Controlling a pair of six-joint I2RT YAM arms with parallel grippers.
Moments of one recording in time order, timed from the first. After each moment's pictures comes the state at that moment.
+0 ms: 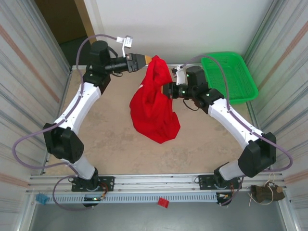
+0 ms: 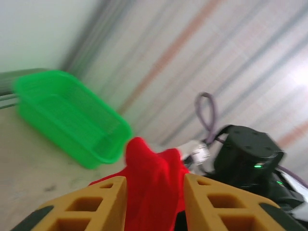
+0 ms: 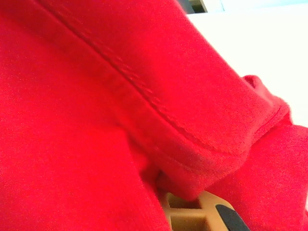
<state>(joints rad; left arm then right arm) -0.30 1.64 1.60 -0.01 0.91 -0.63 0.48 1.44 1.29 -0.32 -0.46 0.44</state>
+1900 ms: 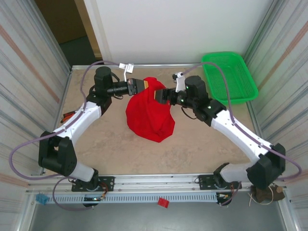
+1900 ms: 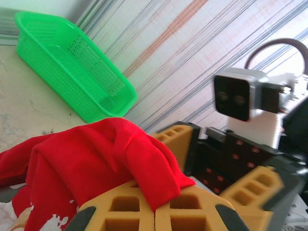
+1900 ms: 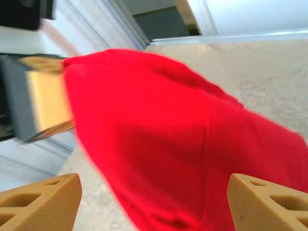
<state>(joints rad) -0.35 1.47 1.16 0.20 0.95 -0.67 0.62 1.32 1.19 -0.24 -0.22 0.48</state>
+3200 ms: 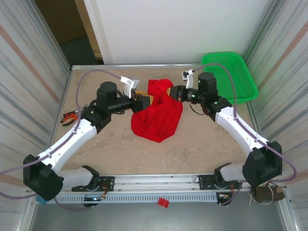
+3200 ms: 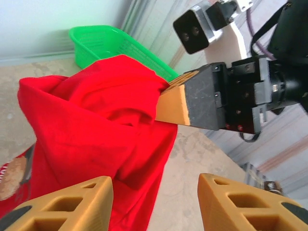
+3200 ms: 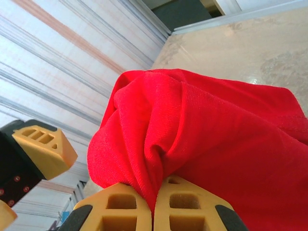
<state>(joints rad) -0.55 1.21 1.02 -0.08 0.47 -0.34 0.40 1.33 1.09 -0.12 -0.60 0.59</state>
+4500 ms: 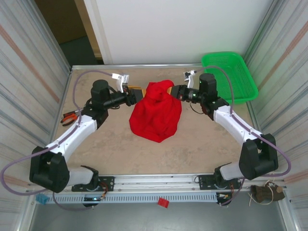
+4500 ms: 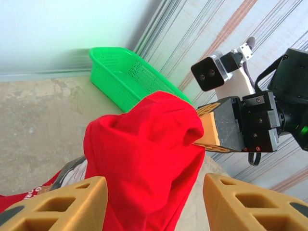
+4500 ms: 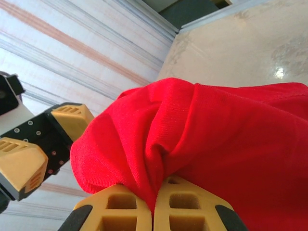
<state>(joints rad) -0.38 1.28 0.94 0.17 0.64 -0.41 0.35 1.40 1.03 0.05 -0.71 0.73</state>
